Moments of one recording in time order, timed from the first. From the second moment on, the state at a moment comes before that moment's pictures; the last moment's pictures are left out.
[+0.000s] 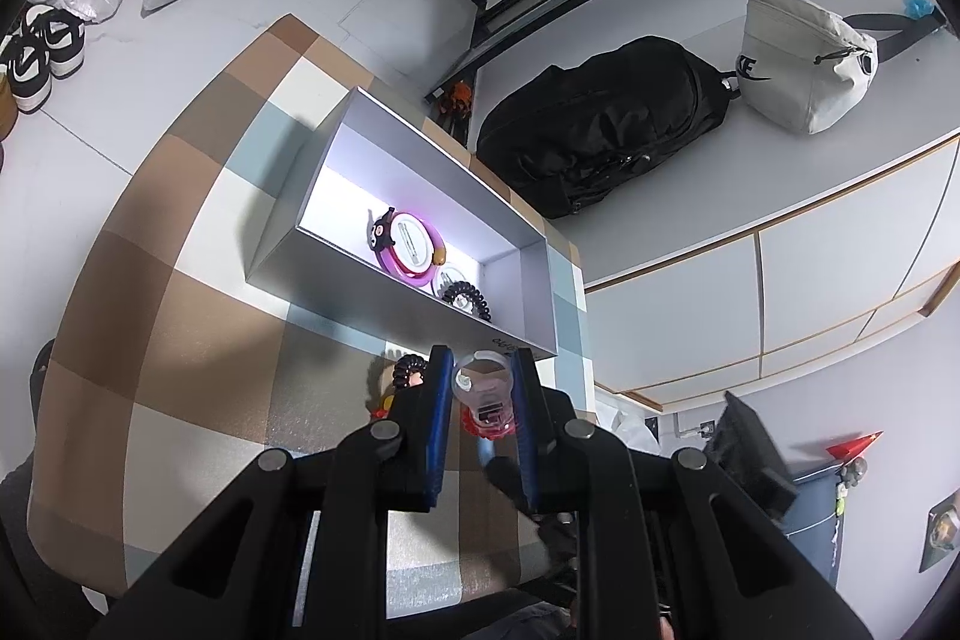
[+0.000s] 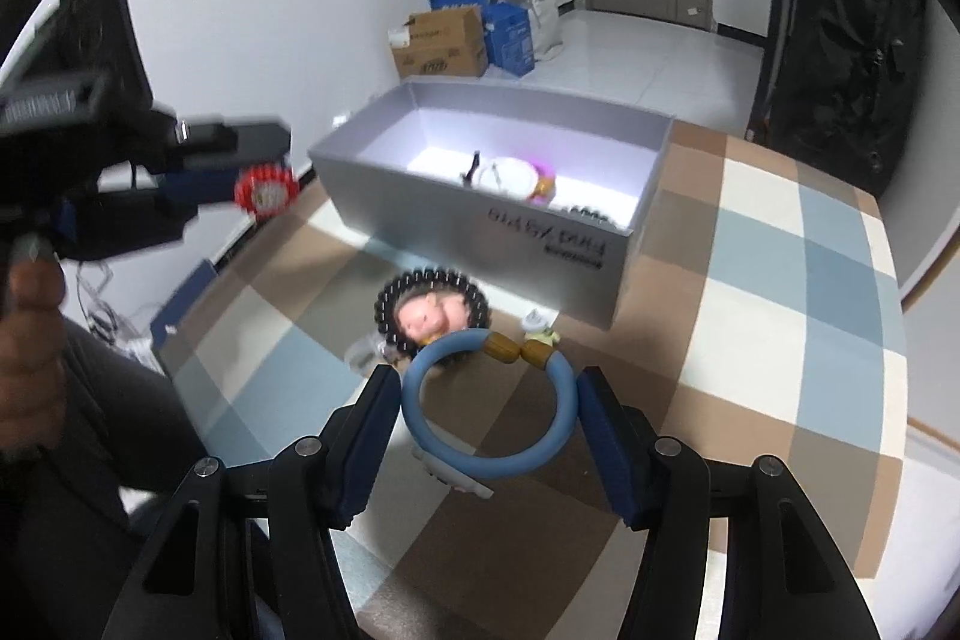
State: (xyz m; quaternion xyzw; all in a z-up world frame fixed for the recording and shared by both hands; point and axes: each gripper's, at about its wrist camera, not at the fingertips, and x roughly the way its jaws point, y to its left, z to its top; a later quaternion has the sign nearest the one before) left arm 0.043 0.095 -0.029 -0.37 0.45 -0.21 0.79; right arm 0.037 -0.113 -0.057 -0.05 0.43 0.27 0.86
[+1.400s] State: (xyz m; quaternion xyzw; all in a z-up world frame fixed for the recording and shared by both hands) left arm 0.114 0.075 -0.018 -0.27 0.42 -0.11 0.86; right arm 0.151 -0.110 -0.011 0.10 0.40 0.30 0.86
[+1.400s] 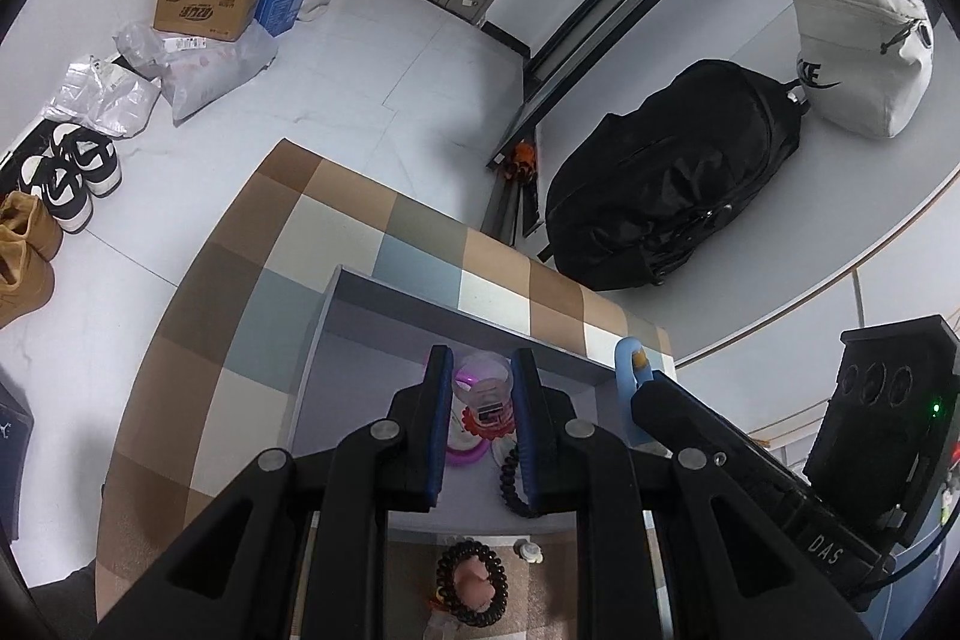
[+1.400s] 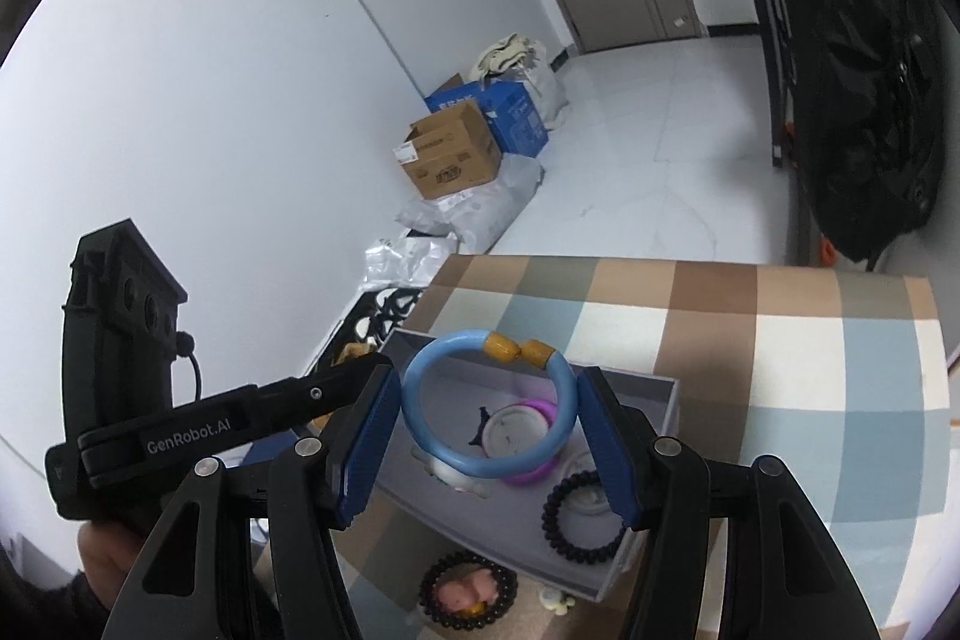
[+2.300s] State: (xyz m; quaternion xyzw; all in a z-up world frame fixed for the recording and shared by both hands) left arm 0.121 0.073 -0.026 -0.30 0.43 -0.13 0.84; right arm 0.157 -0.130 -0.016 0.14 0.42 0.27 0.85
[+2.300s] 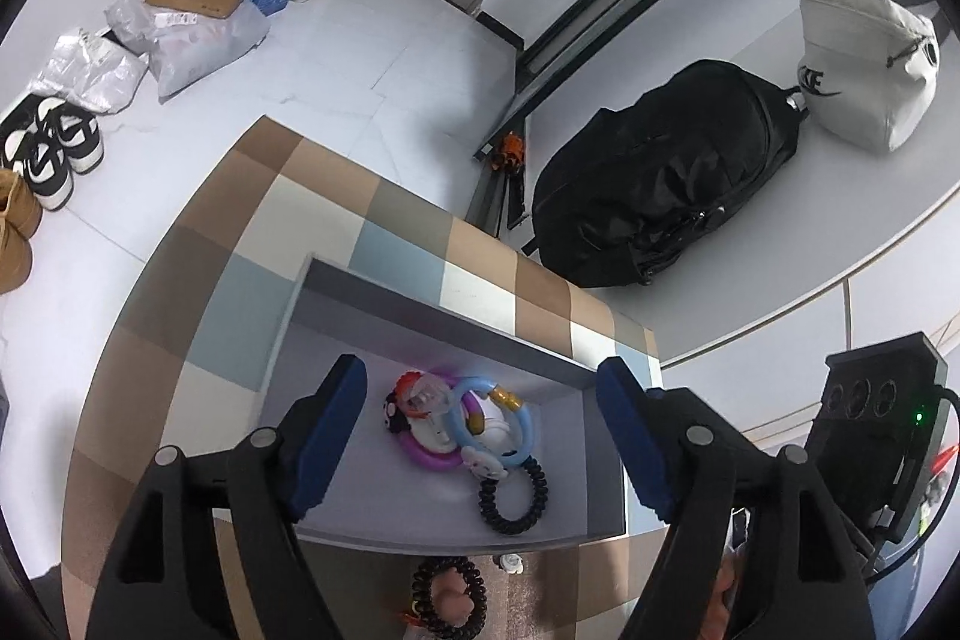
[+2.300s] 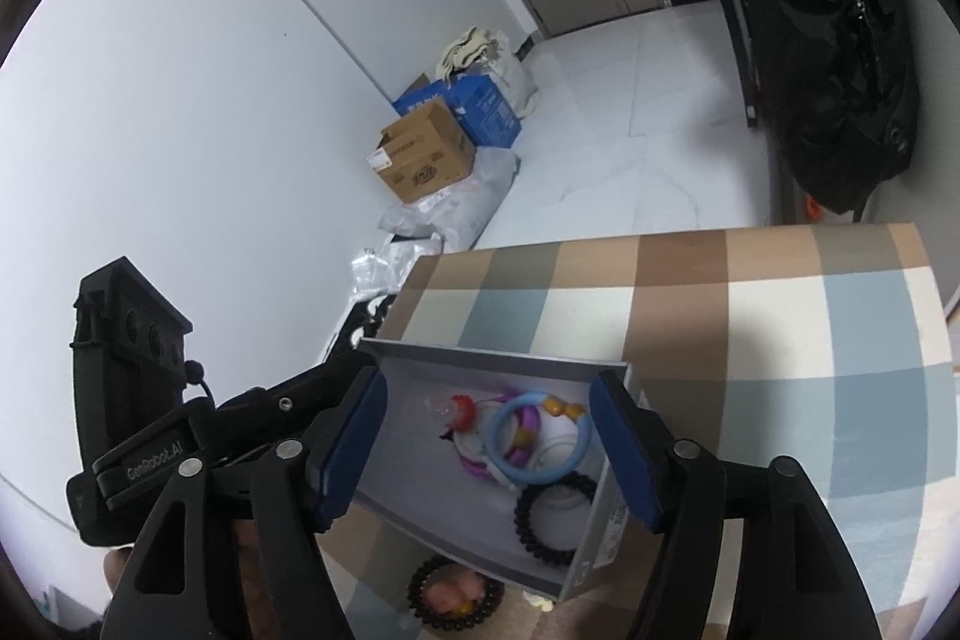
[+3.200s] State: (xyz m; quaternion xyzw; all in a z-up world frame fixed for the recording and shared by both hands) left arm 0.076 0.059 -0.015 -0.15 0.41 -0.09 0.89; right arm 0.130 -0.169 -0.010 0.12 0.40 0.19 0.89
